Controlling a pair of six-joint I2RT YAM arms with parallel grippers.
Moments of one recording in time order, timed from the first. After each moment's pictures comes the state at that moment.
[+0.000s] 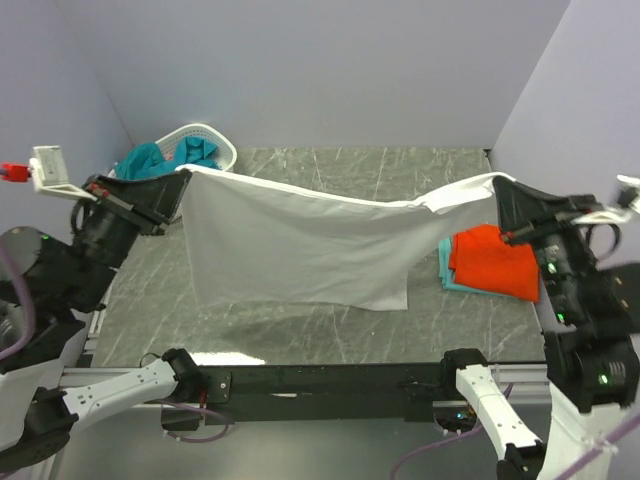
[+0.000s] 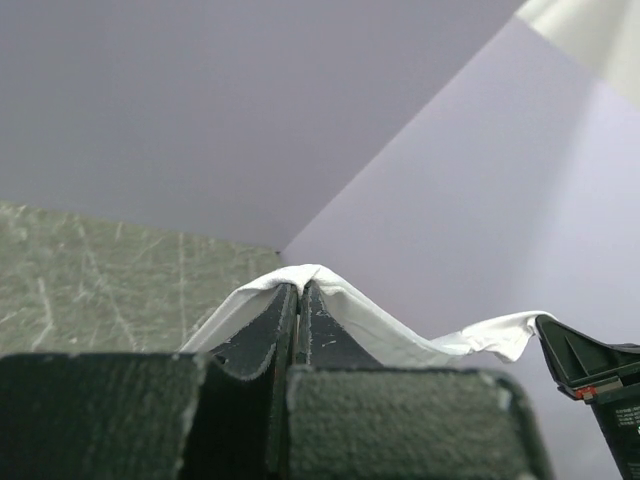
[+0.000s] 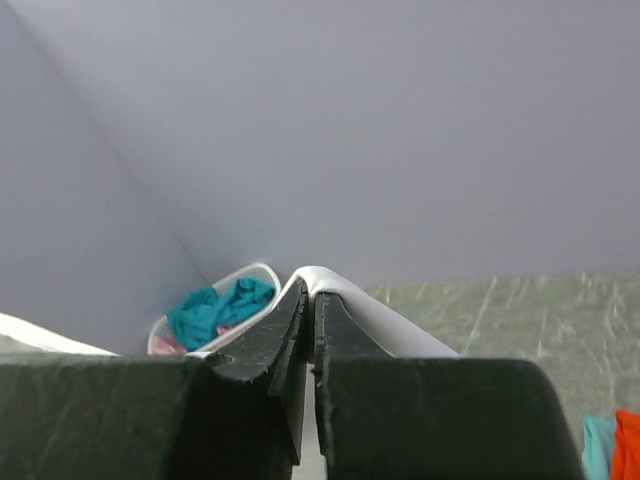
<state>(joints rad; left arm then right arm) -0.86 0.78 1.58 -0.56 -0.49 -0.64 0.07 0.68 1.49 -0.54 -0.14 0.43</state>
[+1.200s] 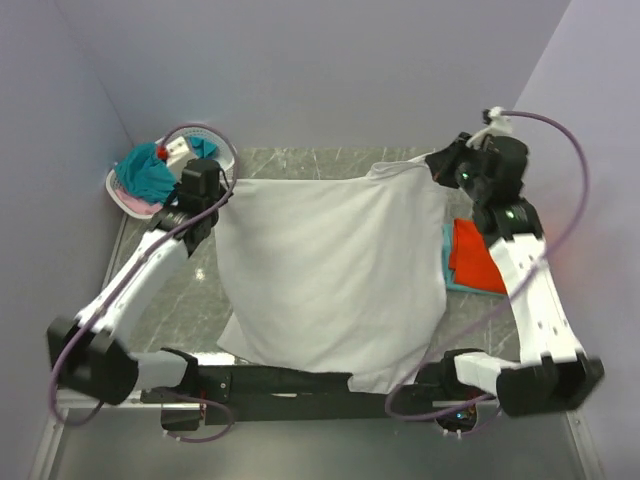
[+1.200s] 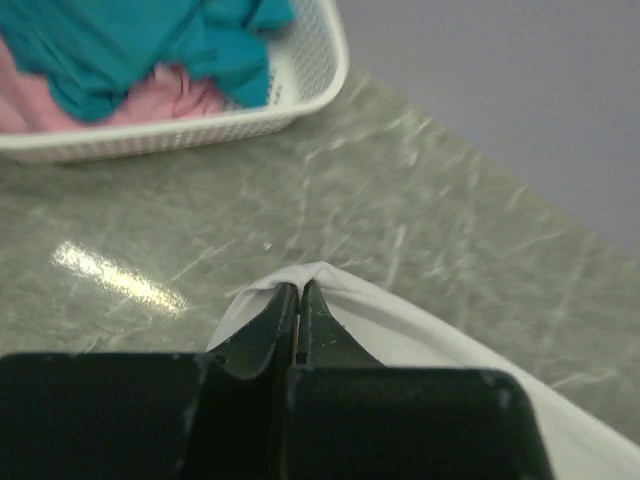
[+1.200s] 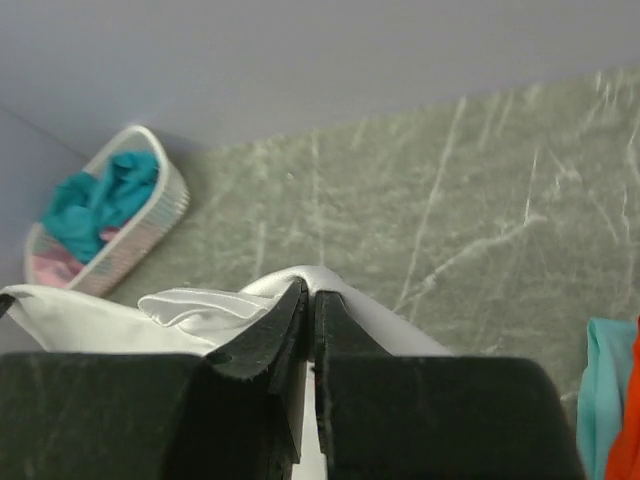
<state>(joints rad) -0.40 1.19 1.17 -0.38 -0.57 -0.70 0.07 1.10 1.31 -0.36 -0.18 0.42</state>
